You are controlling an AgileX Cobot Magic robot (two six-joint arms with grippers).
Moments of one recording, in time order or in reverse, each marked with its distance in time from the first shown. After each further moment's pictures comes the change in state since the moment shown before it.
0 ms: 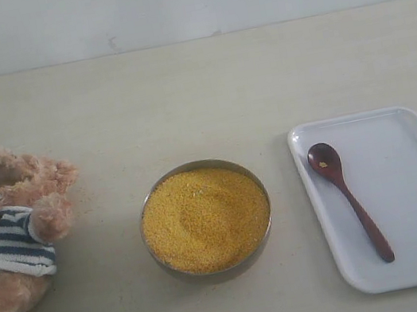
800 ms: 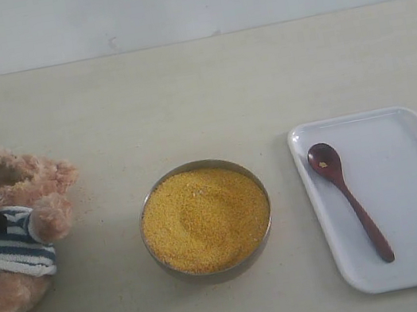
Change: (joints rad) left arm -0.008 0.237 0.110 -0.057 -0.153 0.097; right arm 0.000 0.000 0.000 0.000 -0.006 0.000
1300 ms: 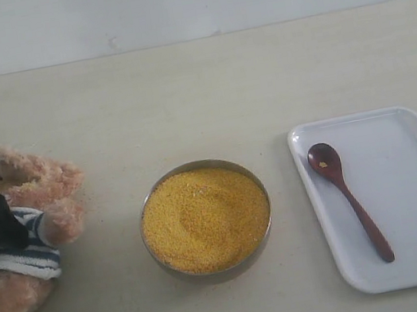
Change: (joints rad) left arm 0.000 0.176 0.000 -0.046 -0.060 0.009; right arm 0.000 0.000 0.000 0.000 0.000 0.000
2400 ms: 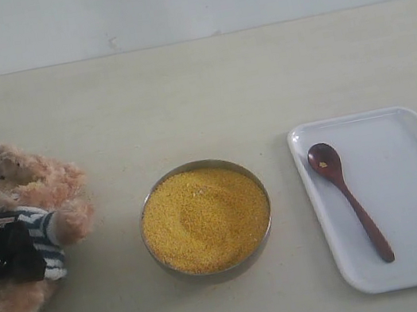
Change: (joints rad) left arm -0.122 -0.007 0.021 0.070 0.076 -0.004; right arm 0.000 0.000 0.000 0.000 0.000 0.000
